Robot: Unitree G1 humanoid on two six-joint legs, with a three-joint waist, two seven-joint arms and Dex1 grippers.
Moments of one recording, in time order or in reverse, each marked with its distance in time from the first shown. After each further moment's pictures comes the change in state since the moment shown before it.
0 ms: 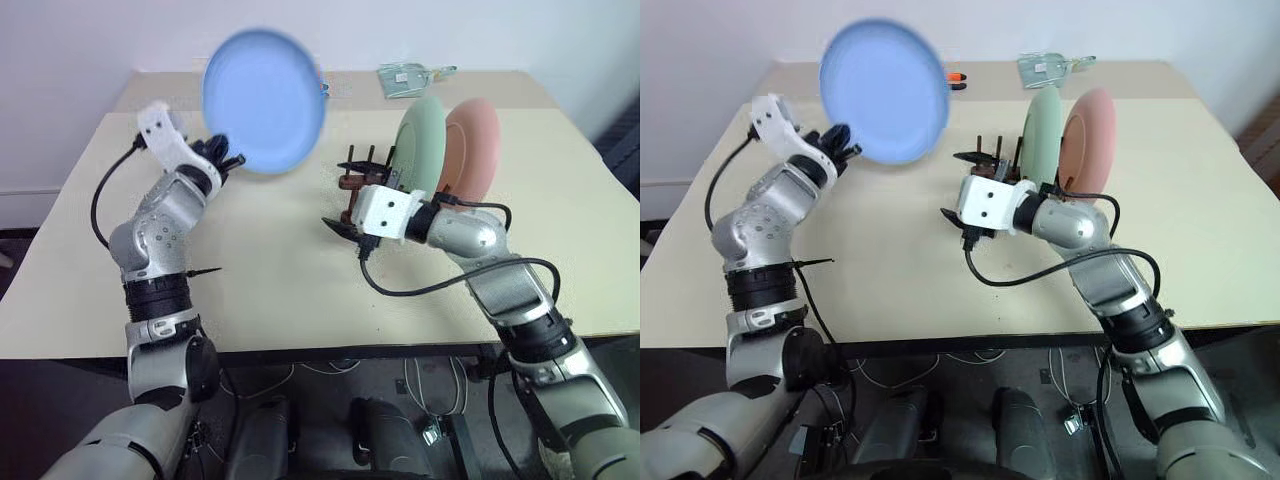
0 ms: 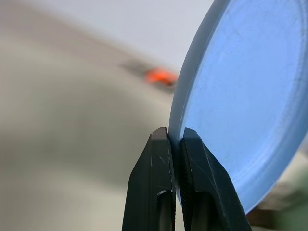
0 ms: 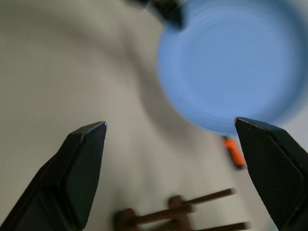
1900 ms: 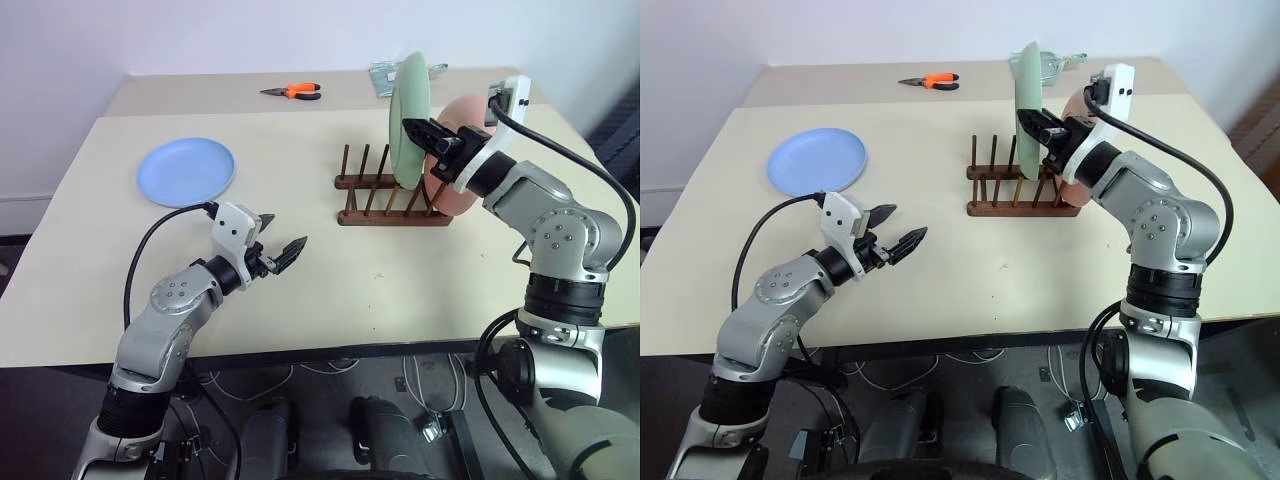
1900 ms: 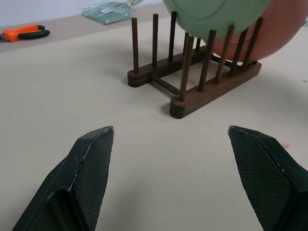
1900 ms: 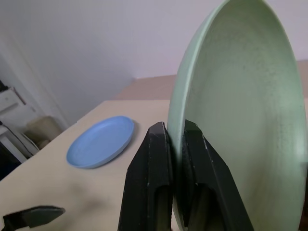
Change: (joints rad) left arm 0.569 0.234 -0.431 -0.274 0.291 -0.331 -0.506; right arm -0.104 0.137 -0.625 0.104 0.958 0.869 -0.230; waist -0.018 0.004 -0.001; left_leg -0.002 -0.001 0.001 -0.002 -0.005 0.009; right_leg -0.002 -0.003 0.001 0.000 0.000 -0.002
